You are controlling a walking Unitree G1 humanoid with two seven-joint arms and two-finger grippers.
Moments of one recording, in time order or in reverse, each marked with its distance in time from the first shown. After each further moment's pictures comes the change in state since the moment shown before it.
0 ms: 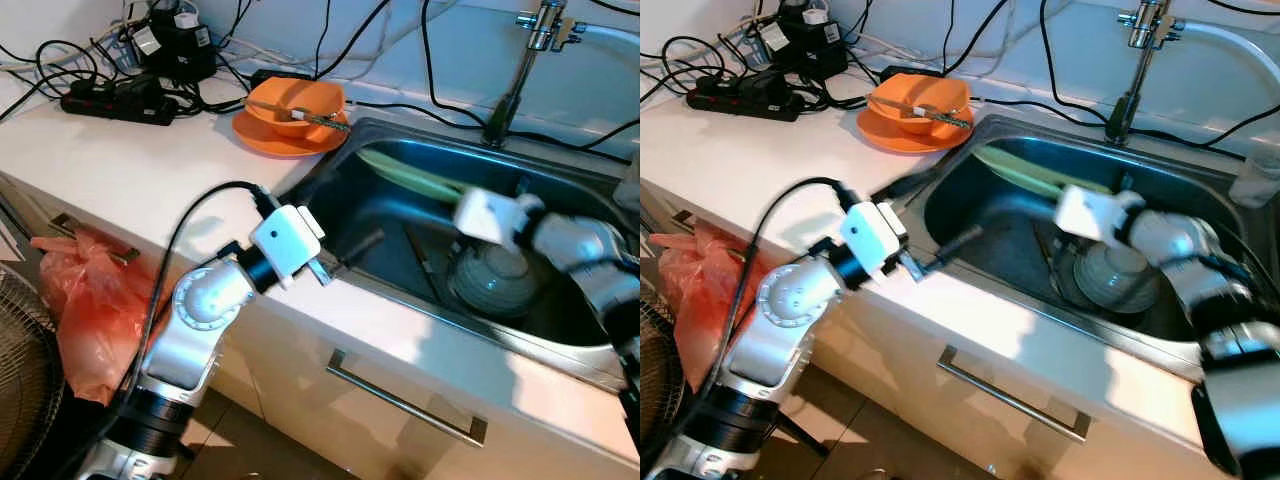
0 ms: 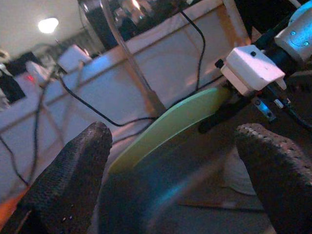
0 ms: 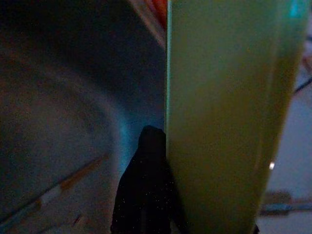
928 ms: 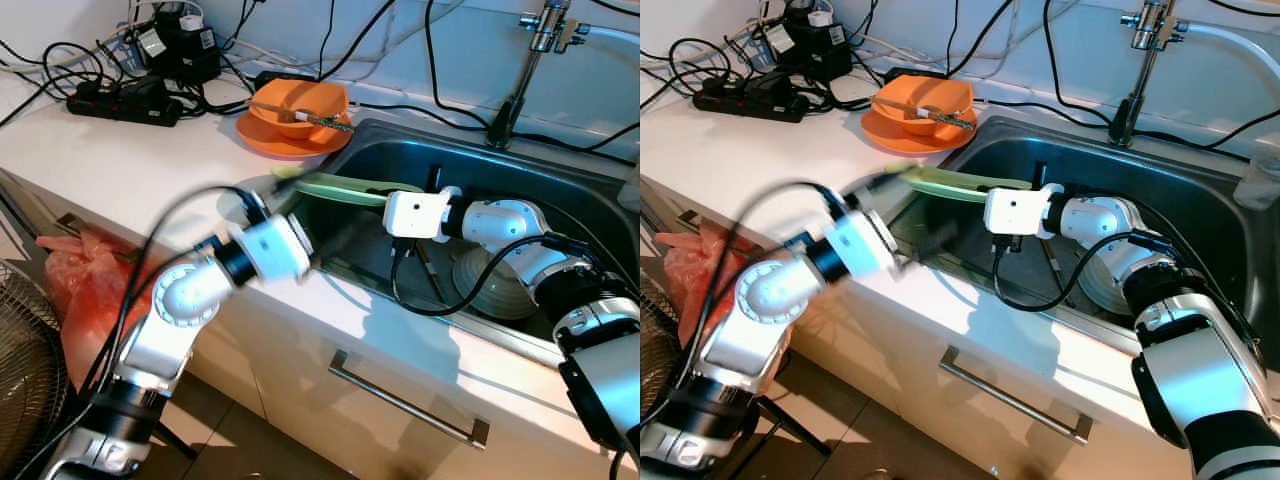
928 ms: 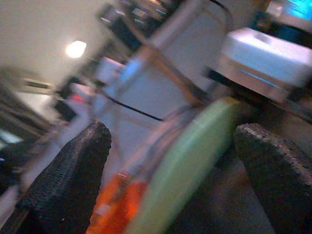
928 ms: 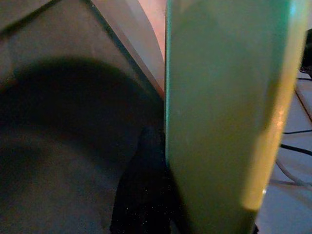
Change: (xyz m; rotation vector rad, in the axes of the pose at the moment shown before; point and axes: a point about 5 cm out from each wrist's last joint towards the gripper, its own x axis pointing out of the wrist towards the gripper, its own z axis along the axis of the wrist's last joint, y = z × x) left arm -0.011 0.028 0.007 0.340 -0.004 0.077; right arm 0.053 0.006 0.075 -0.092 -0.266 0.157
